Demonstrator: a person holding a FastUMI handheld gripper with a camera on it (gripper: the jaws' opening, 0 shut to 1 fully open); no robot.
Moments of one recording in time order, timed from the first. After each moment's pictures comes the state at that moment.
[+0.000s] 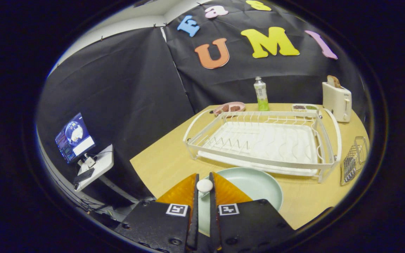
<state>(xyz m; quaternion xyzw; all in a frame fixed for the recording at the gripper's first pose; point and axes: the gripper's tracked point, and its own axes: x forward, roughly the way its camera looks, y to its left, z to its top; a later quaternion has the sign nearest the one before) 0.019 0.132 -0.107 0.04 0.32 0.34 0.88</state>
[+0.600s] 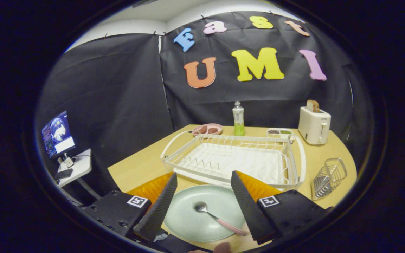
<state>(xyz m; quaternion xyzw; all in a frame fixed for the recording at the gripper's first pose) 0.043 0.094 -0.061 0.01 0.21 0.25 0.95</state>
